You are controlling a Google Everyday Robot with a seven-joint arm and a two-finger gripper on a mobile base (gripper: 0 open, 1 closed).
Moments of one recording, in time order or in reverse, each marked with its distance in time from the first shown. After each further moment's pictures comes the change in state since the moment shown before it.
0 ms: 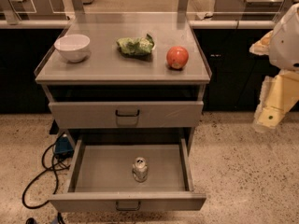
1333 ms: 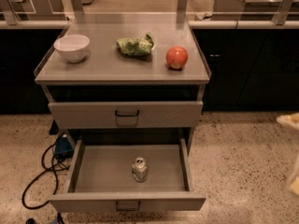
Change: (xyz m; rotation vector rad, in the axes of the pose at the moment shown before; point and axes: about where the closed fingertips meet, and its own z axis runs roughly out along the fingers) arm 0.129 0.062 0.110 -0.149 -0.179 0.169
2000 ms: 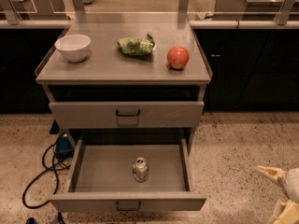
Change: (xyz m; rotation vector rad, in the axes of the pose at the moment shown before) arm 0.092 0.036 0.158 -0.205 -0.319 0.056
